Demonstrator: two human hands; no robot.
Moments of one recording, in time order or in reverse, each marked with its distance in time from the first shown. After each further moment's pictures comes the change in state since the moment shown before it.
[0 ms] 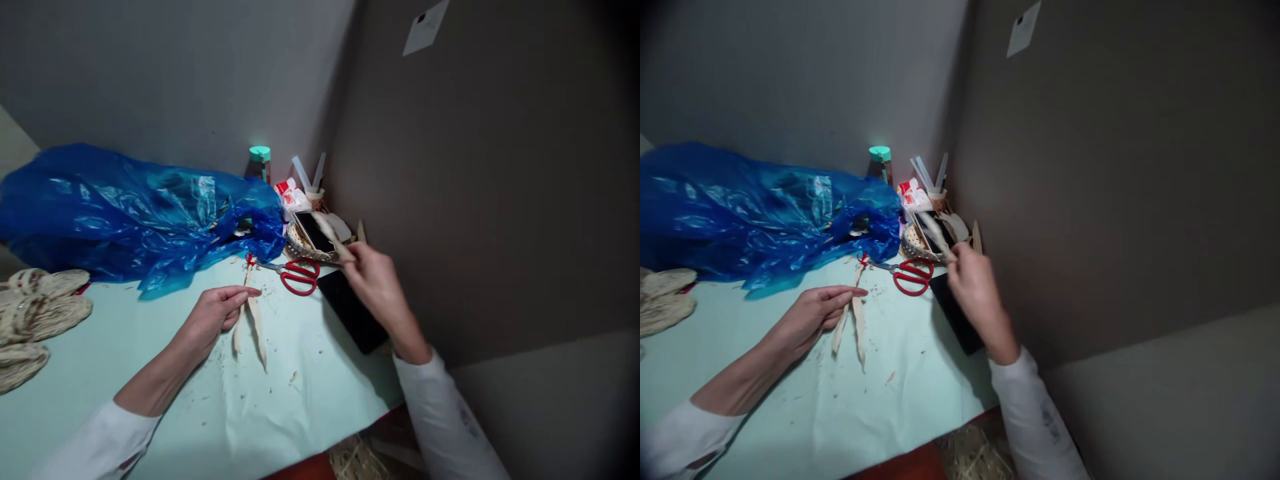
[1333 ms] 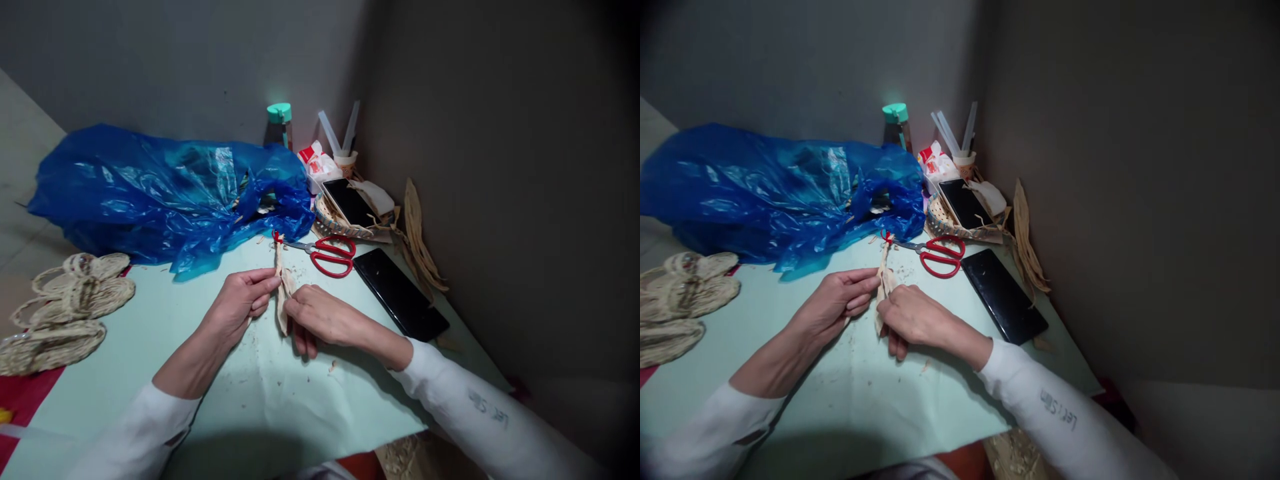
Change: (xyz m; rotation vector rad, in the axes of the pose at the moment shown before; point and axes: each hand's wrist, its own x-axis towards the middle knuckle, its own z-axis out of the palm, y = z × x) left_hand -0.002 0.005 0.000 -0.137 0.016 -0.084; right_hand -0.024 -0.072 0.081 0.782 -1.098 0.039
